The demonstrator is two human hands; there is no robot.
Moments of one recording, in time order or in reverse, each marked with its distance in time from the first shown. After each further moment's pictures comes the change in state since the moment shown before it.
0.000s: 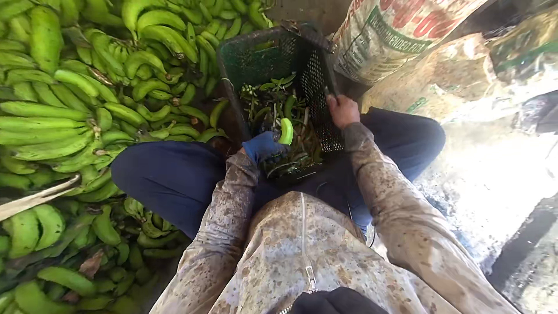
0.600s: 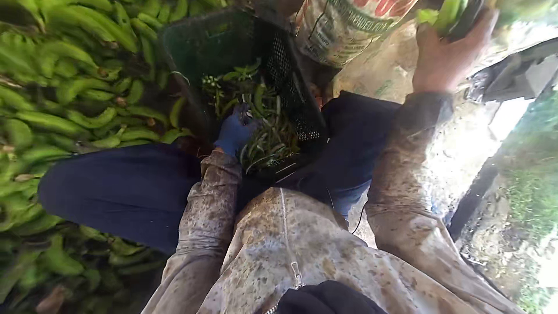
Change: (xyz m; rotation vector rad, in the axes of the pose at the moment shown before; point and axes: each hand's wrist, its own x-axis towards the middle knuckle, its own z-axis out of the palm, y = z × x) left_hand 0.030 0.006 -0.001 0.144 0.395 0.151; right_hand -0.048 0.049 -0.180 0.149 0.878 -0.041
